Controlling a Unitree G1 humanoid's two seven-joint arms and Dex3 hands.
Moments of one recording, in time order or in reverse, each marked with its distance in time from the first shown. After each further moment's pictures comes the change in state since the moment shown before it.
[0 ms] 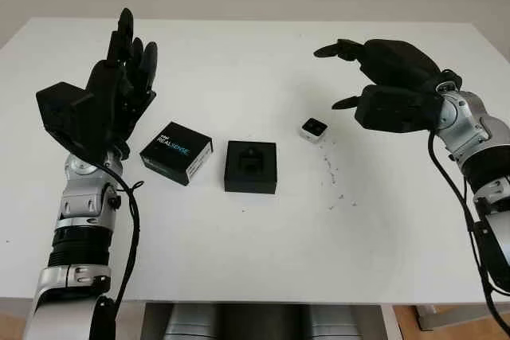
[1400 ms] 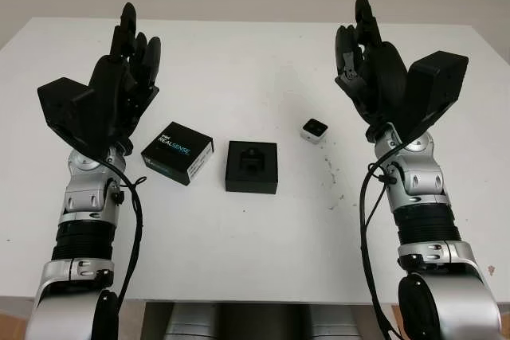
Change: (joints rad) left arm -0.033 -0.008 -0.003 0.040 -0.011 -0.026 -0.017; right arm 0.360 0.444 -0.515 -0.634 0.805 0.534 0.081
